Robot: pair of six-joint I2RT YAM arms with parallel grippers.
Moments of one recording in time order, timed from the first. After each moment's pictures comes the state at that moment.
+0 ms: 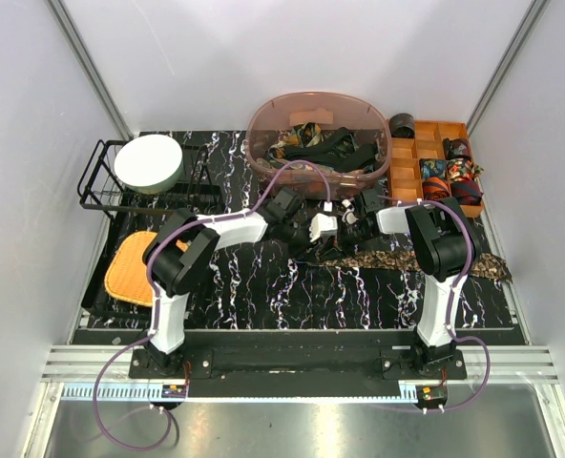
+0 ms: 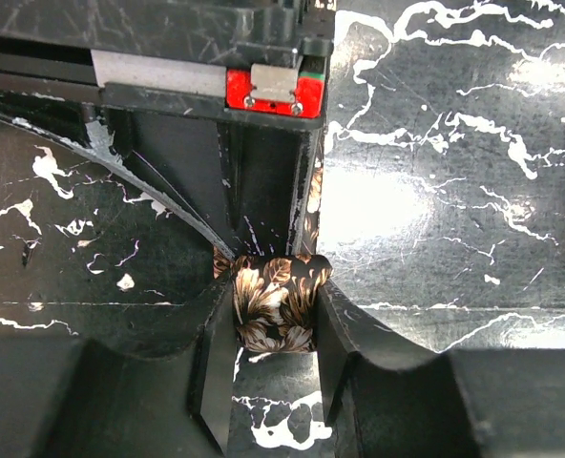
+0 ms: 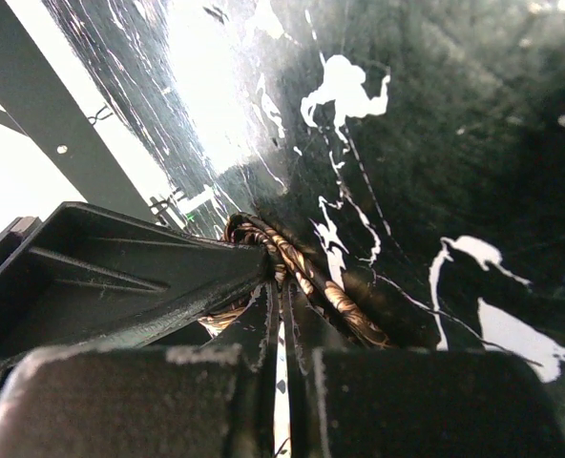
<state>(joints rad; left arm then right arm) -0.70 2.01 1.26 -0.22 0.68 0.55 0.30 2.01 1.03 -0.22 -0.85 0.64</state>
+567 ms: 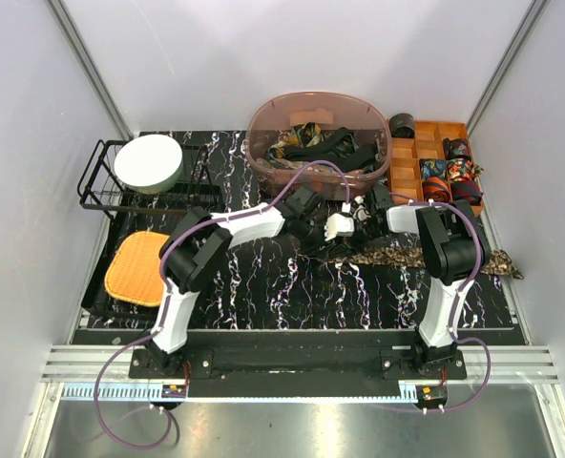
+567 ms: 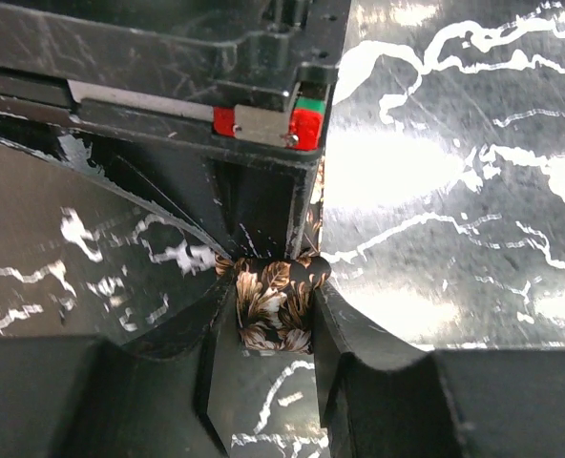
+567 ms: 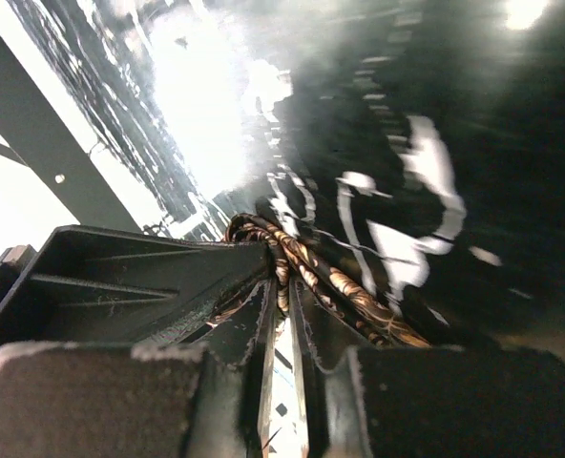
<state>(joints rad) -0.77 2.10 1.44 -0.38 0.57 0.61 0.24 1.96 1.02 -0.25 -0.79 0.64</state>
